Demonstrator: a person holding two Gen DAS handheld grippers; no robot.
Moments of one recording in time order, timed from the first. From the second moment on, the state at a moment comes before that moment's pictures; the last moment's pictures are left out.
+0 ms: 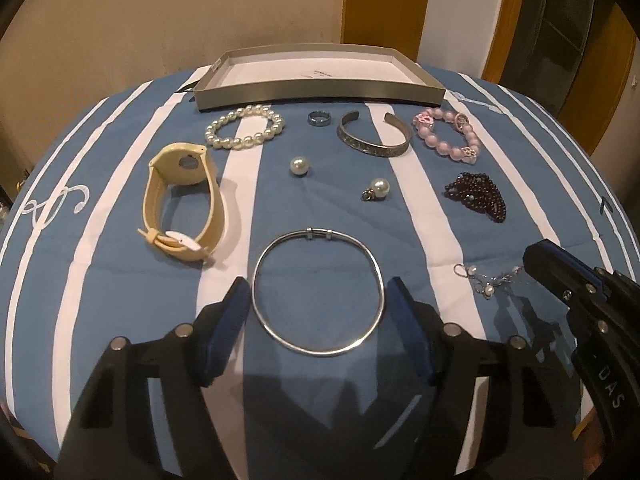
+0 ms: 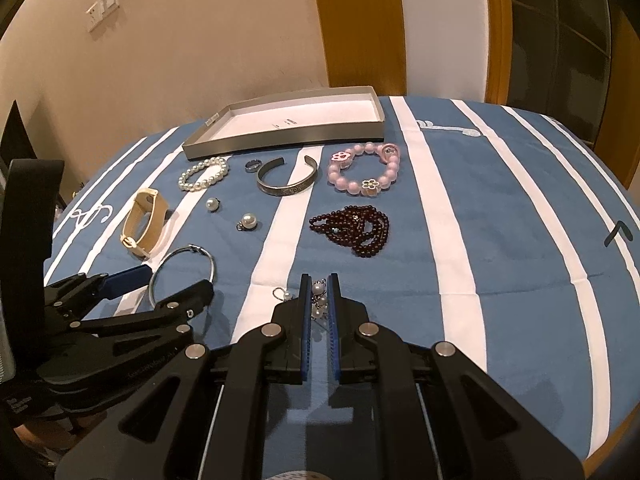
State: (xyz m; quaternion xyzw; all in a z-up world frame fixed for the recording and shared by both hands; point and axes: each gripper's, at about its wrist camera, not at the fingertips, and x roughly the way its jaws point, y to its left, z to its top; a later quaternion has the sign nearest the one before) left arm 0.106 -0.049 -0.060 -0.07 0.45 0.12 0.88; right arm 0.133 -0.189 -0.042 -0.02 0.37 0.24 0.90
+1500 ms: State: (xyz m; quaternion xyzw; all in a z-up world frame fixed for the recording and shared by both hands) left arm 0.110 -0.070 -0.046 -0.05 0.44 0.05 0.89; right arm 0.154 -0.206 -0.004 0.01 0.35 0.25 0.90
